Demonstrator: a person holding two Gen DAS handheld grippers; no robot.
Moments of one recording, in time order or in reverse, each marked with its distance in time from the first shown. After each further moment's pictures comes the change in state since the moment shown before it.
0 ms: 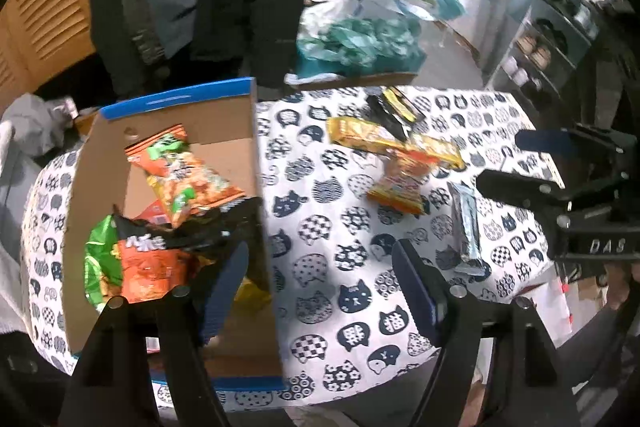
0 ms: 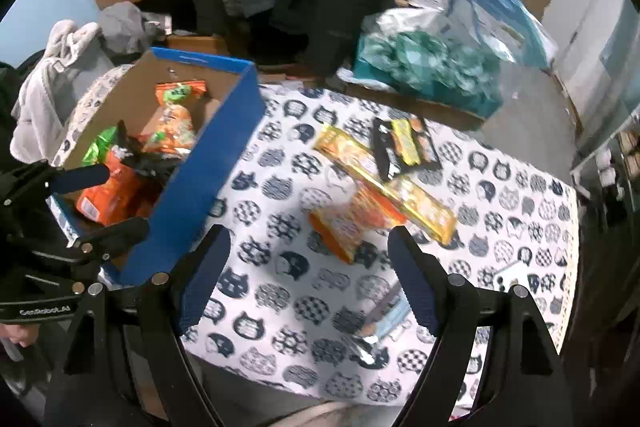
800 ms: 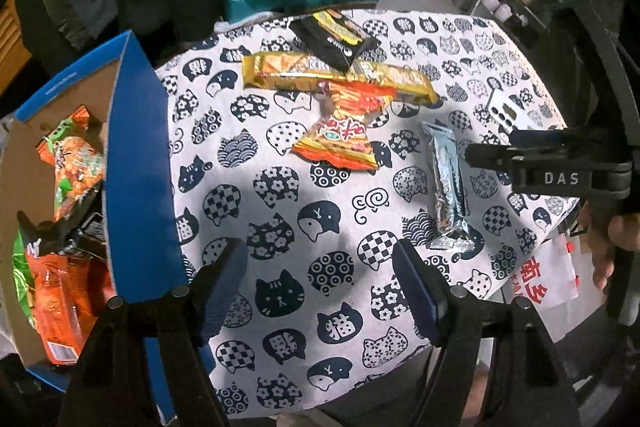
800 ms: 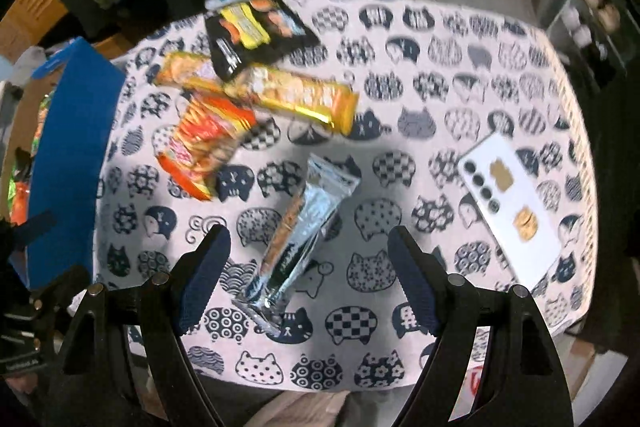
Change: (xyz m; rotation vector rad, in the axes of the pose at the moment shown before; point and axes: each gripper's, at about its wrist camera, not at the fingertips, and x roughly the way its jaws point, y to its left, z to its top) left arm 0.084 -0.073 -0.011 0.105 0.178 -0.033; right arm 0.080 -0.124 -0.078 0.351 0.197 -0.038
